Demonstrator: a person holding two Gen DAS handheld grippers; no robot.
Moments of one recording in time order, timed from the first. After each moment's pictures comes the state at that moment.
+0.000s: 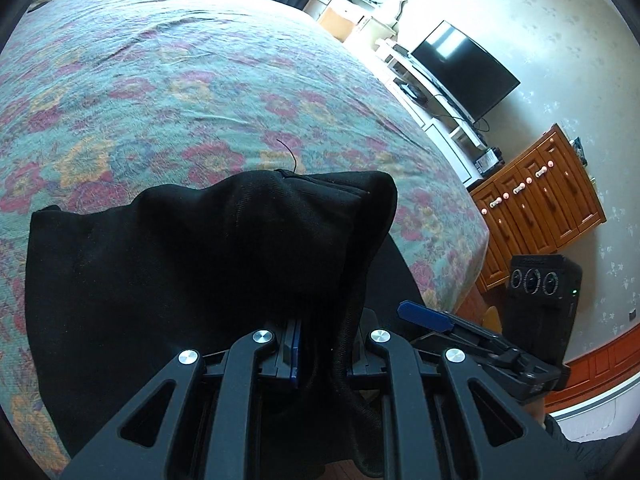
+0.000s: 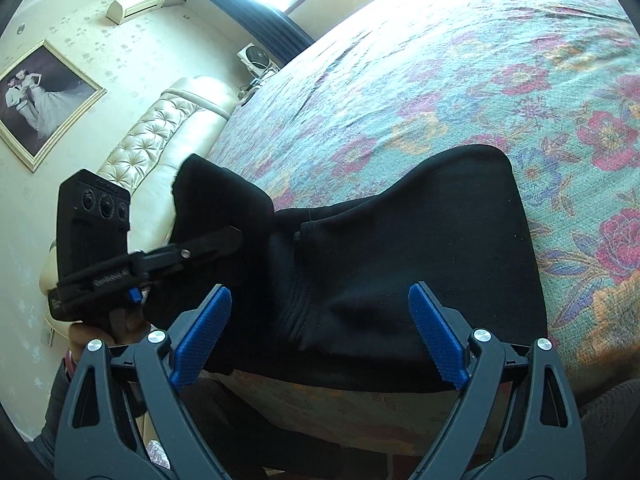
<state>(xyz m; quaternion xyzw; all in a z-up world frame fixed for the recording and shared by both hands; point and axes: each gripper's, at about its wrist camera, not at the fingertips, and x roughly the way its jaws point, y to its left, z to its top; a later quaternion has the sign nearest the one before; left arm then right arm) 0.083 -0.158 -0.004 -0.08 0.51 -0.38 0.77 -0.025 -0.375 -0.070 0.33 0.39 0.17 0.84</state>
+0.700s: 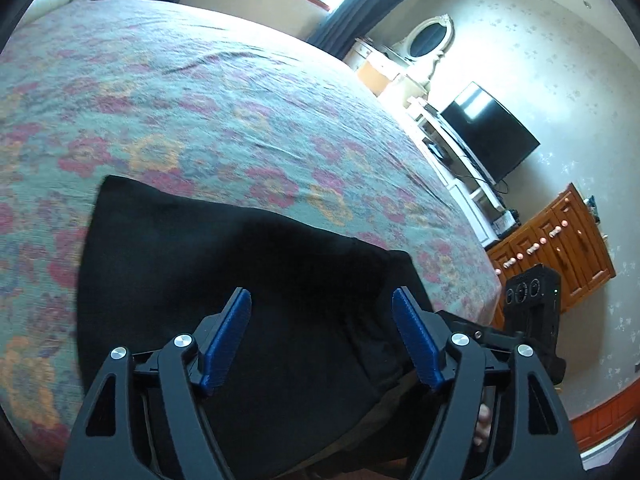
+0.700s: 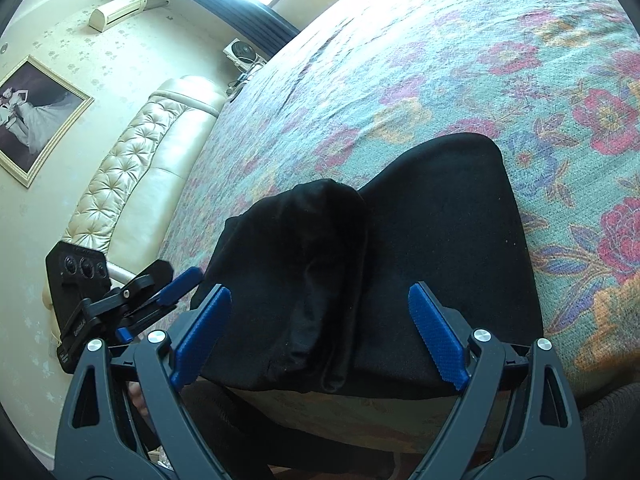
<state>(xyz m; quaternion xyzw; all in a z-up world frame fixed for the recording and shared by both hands) 0.050 -0.082 0.009 -0.15 0.44 -0.29 0.84 -0.007 -0.384 -0.084 0.35 0.42 0.16 0.82</state>
